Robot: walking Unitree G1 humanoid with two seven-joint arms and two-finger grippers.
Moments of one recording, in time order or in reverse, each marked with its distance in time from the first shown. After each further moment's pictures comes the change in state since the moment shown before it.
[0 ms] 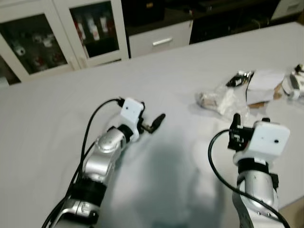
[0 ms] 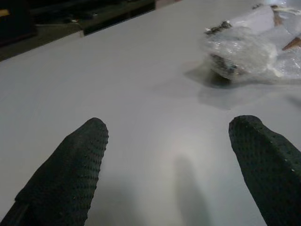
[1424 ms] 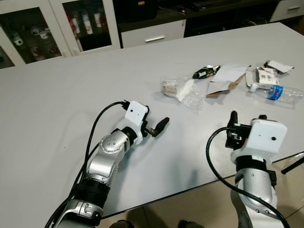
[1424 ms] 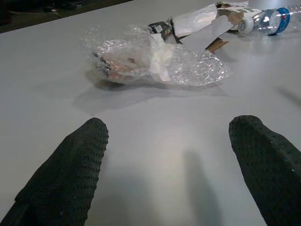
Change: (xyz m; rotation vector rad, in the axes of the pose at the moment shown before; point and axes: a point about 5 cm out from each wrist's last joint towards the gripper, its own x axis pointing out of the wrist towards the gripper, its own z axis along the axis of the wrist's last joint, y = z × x) left arm 0.000 -0.002 -0.007 -0.026 0.039 -0.008; right arm 0.001 0.008 0.003 0.008 -0.005 0.037
